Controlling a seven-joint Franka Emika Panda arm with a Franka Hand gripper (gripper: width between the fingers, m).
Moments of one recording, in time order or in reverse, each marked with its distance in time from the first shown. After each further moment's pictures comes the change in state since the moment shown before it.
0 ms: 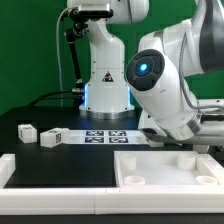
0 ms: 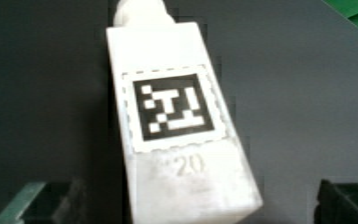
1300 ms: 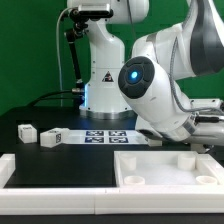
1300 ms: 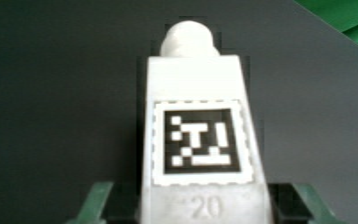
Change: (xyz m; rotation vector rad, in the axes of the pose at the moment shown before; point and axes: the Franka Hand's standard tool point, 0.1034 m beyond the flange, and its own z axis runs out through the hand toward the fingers) arm -0.005 0.007 0.003 0.029 -0.049 0.031
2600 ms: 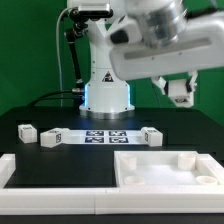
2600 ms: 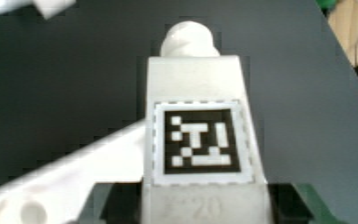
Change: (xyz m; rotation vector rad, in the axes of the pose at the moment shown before) arm -0.022 -0.047 -0.213 -0.087 0.486 -0.233
